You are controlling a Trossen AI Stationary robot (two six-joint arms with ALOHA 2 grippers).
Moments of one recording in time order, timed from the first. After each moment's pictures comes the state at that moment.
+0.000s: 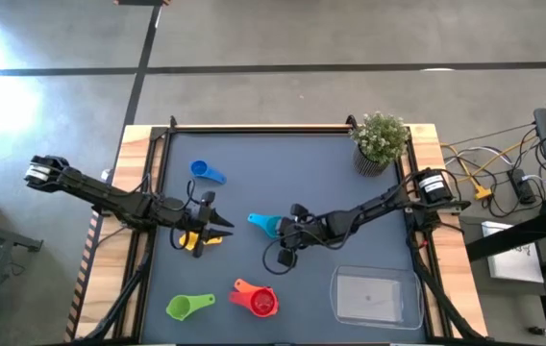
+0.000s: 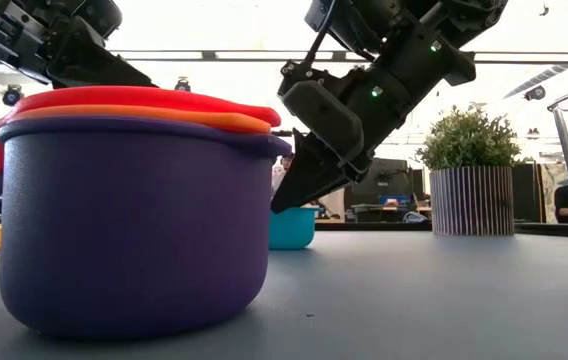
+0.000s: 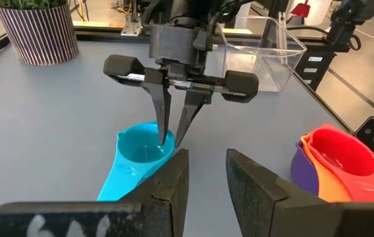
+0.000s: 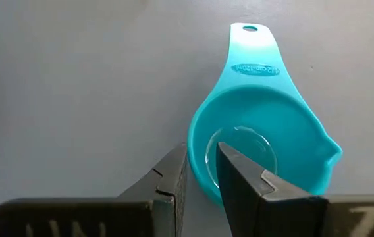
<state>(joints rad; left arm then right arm) -0.26 0.90 0.31 0.28 -0.13 -0.14 0.21 1.90 1.08 0.04 0.29 0.37</state>
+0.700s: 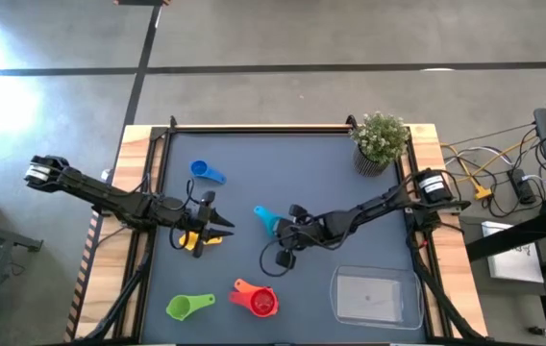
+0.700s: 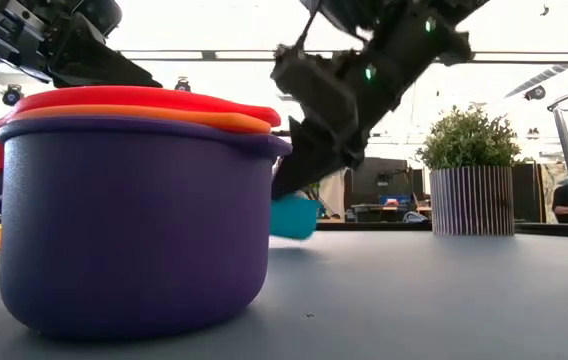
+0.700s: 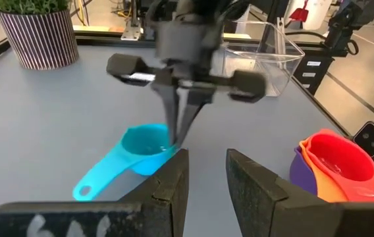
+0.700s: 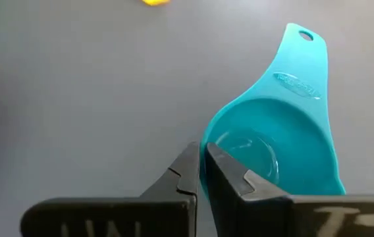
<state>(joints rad) -0.26 0.90 0.31 0.29 -0.13 -0.14 0.23 1.90 1.16 -0.07 0.29 0.38</state>
